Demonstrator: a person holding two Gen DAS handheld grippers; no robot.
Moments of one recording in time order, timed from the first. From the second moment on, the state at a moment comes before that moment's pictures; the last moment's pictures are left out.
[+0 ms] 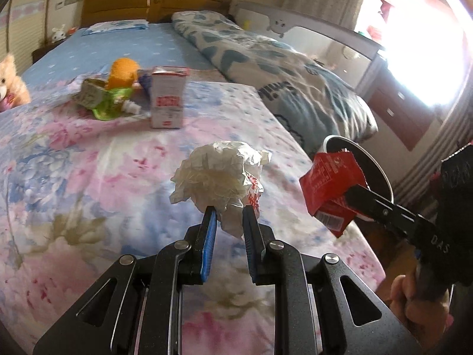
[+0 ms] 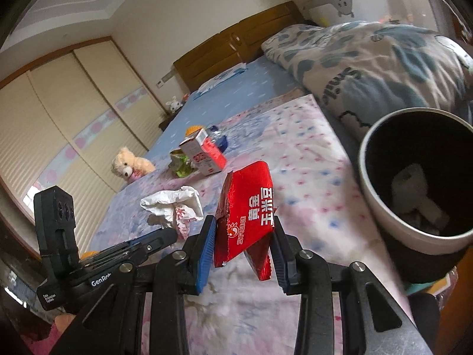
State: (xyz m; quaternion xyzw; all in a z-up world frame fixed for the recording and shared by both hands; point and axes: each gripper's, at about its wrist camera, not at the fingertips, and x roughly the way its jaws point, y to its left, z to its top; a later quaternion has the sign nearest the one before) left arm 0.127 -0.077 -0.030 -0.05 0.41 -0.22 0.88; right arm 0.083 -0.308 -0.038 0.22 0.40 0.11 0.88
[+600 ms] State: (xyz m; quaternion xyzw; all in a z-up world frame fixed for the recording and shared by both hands) left arm 0.116 -0.156 -0.017 0.00 0.41 -0.30 0.86; right arm 0.046 -0.387 -0.028 0.24 0.37 0.02 0.90
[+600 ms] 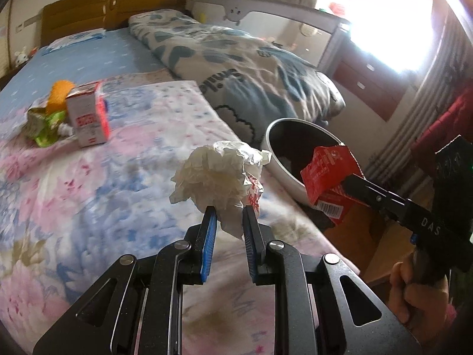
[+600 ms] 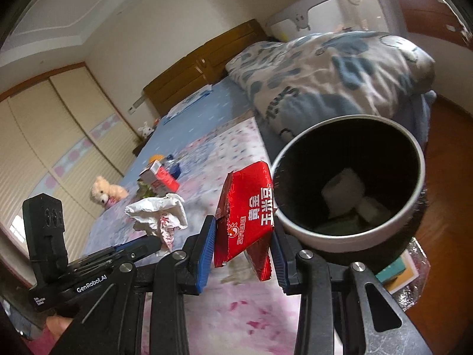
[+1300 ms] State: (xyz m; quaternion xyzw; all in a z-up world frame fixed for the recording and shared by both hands) left arm 0.114 -0.243 -0.006 0.05 0.40 -0.35 0.84; right arm 0.035 -0.454 -0.028 0.26 0.36 -0.04 0.90
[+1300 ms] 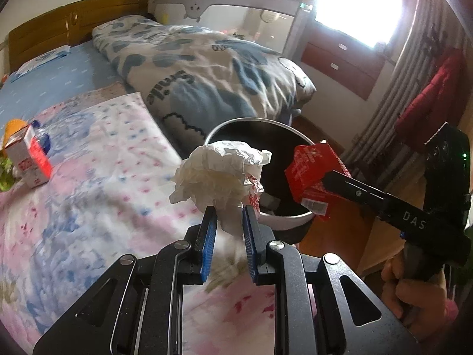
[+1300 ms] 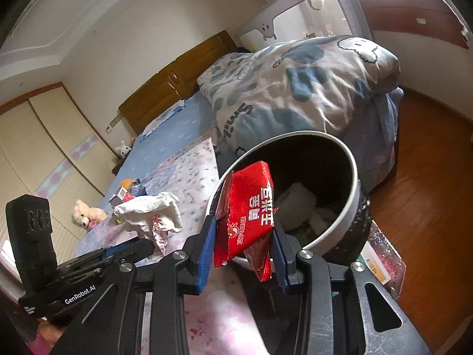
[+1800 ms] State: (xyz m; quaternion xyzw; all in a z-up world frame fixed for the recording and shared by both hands) left arm 0.124 -0.278 -0.008 0.07 0.41 -0.36 0.84; right arm 0.049 -0.478 -0.029 0.25 0.36 -0.05 0.89
